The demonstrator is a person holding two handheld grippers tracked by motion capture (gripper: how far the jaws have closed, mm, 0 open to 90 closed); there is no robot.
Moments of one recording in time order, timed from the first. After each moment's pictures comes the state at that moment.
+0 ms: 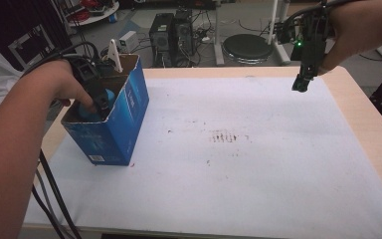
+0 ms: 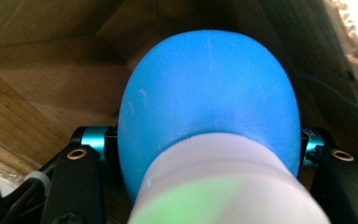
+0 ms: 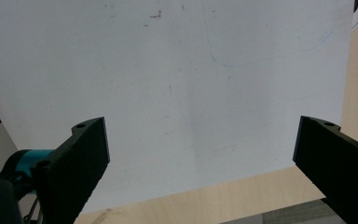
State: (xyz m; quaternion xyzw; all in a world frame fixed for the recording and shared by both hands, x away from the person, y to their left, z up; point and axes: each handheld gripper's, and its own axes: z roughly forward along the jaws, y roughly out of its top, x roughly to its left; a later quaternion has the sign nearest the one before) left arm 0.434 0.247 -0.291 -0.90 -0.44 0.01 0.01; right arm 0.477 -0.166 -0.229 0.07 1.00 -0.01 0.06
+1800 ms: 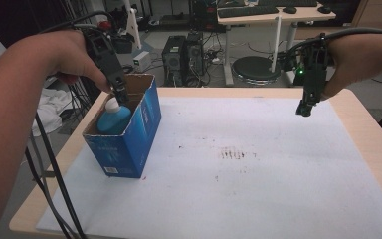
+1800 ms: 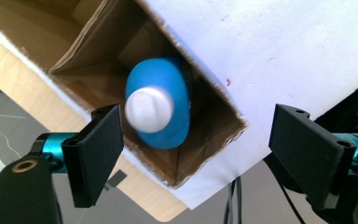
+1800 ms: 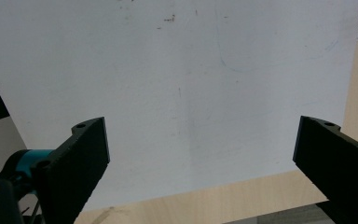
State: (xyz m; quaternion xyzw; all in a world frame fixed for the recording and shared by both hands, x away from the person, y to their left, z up) left arm 0.406 0.203 -0.183 -0.92 -0.39 -0.04 -0.01; right arm 0.461 -0.159 -0.226 0.05 1.00 -0.01 0.06
